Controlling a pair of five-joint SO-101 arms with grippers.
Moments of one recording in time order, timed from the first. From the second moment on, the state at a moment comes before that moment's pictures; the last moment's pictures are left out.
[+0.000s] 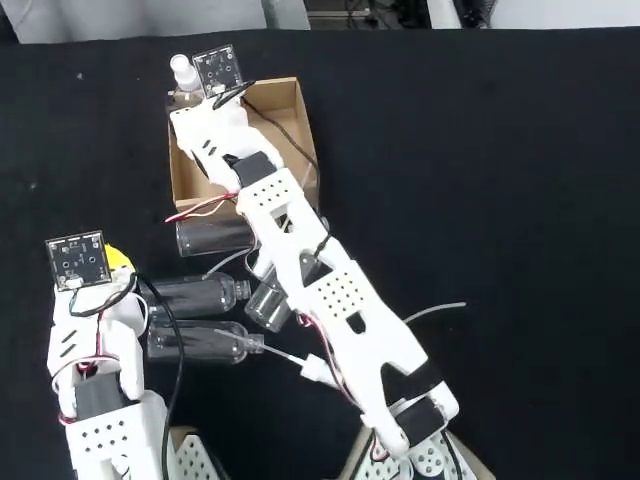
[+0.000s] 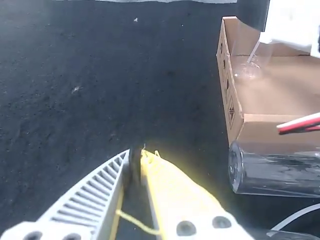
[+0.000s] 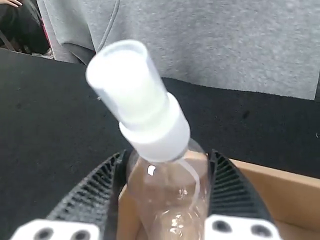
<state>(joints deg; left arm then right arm) -22.0 -99.8 94.5 36.4 -7.4 -32.5 83.0 -85.1 30.2 -7.7</state>
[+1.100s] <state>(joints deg) -21.9 -99.2 94.5 36.4 -7.5 -32.5 83.1 -85.1 31.7 -7.7</state>
